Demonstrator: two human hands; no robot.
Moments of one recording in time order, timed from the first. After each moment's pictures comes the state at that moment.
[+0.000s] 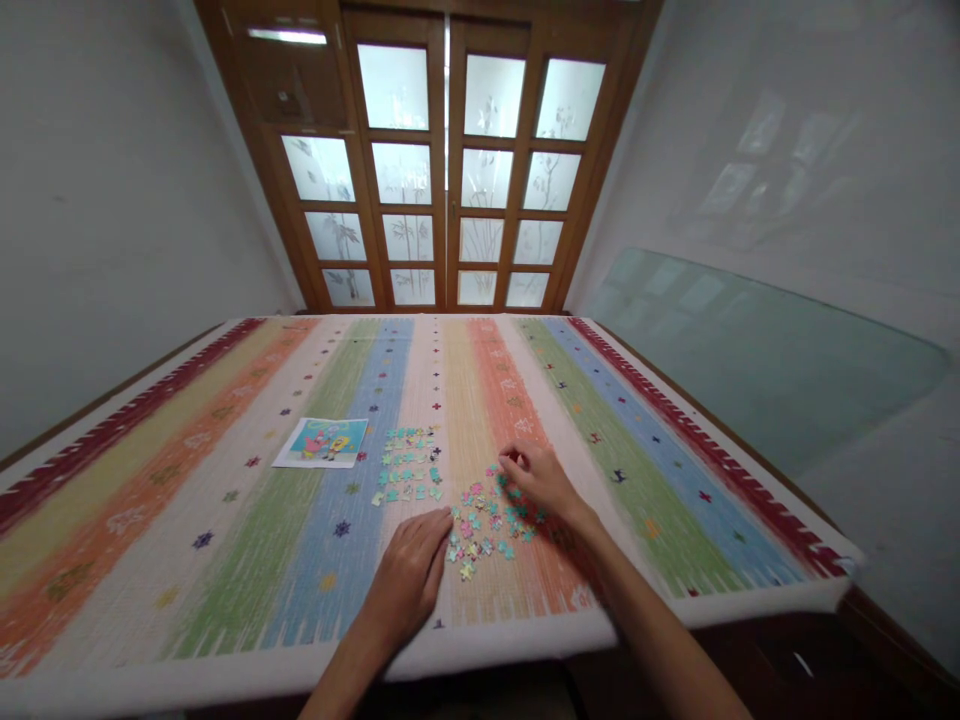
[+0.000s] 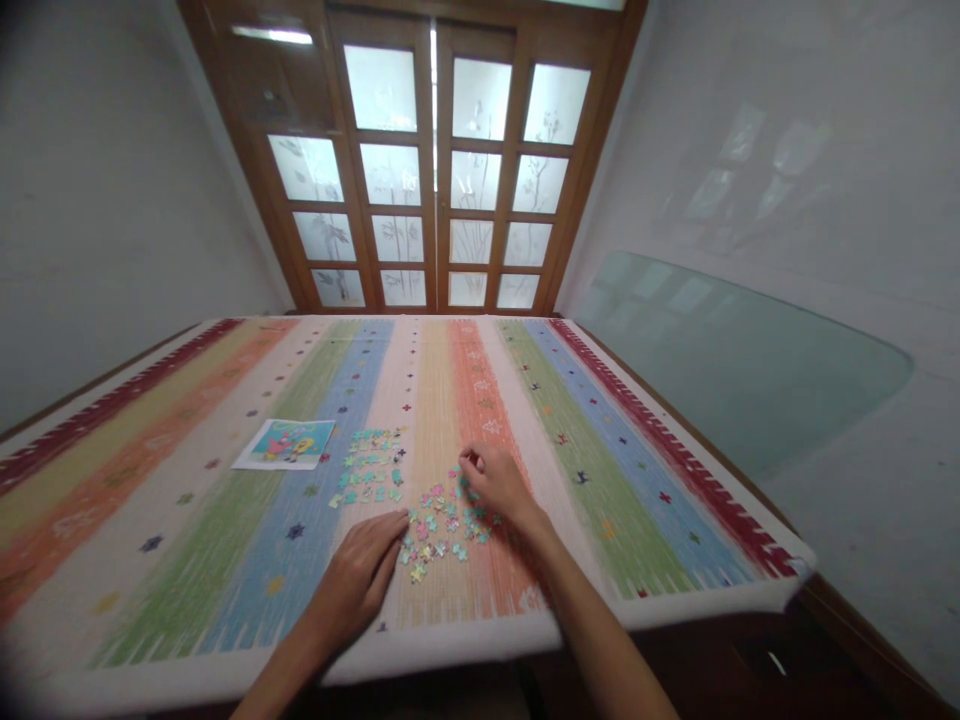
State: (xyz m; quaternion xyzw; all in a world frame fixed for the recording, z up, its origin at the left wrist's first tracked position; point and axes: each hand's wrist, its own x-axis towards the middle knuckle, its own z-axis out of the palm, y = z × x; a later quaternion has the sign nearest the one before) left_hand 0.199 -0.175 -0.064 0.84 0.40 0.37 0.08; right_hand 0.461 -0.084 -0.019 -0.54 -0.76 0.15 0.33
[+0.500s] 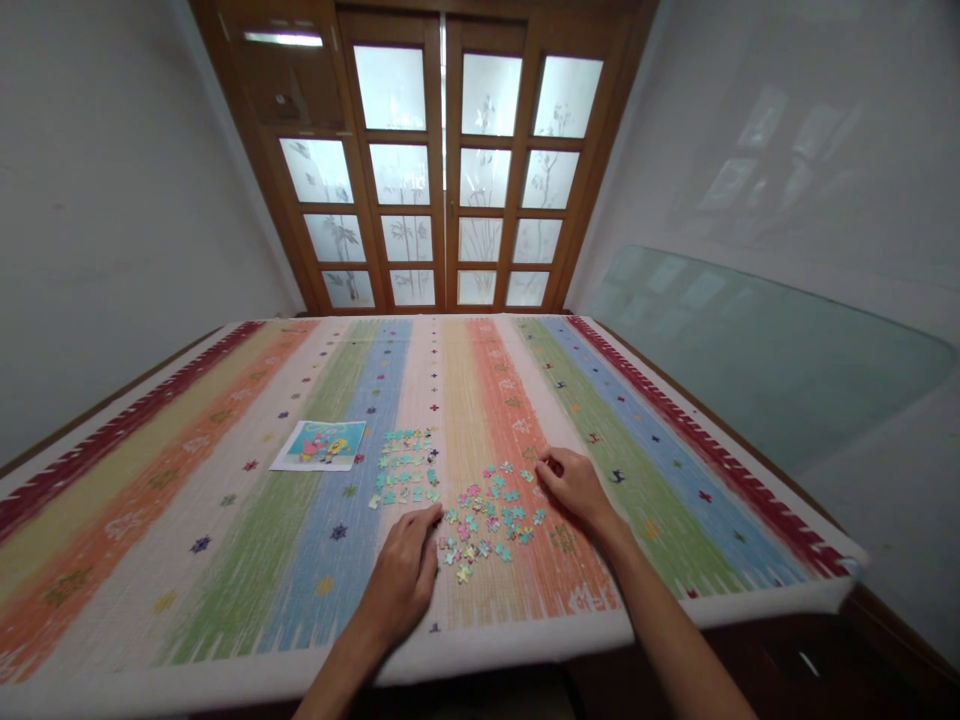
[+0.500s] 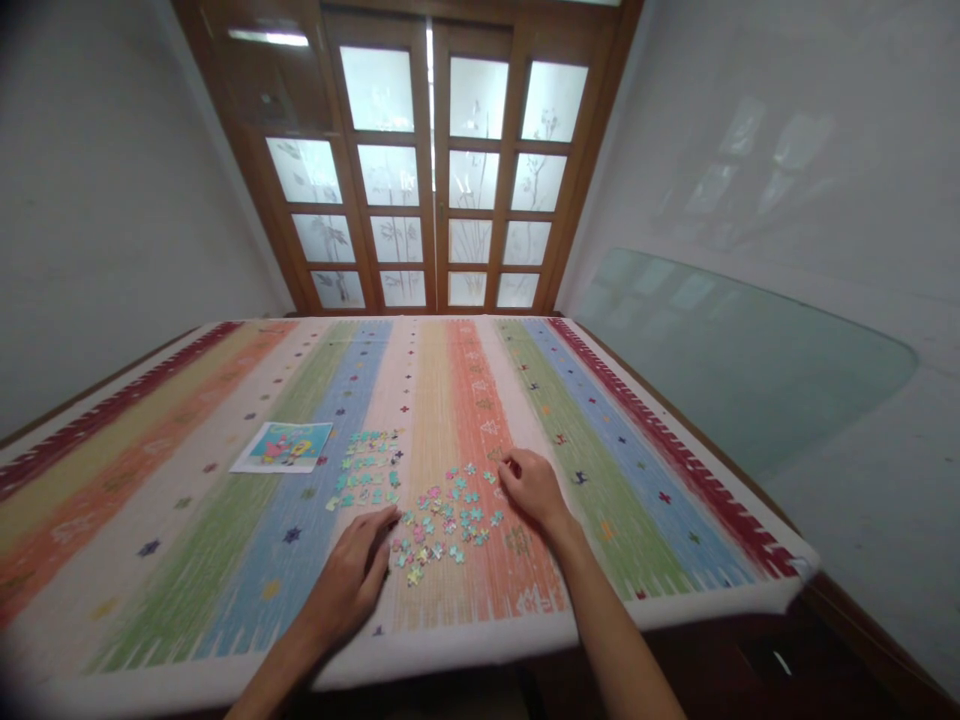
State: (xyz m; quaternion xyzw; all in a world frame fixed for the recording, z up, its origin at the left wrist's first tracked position) left_hand 0.198 -0.175 -0.063 0.80 0.45 0.38 0.15; right_hand 0.519 -0.092 -0.043 -0.61 -0.70 0.12 0.34
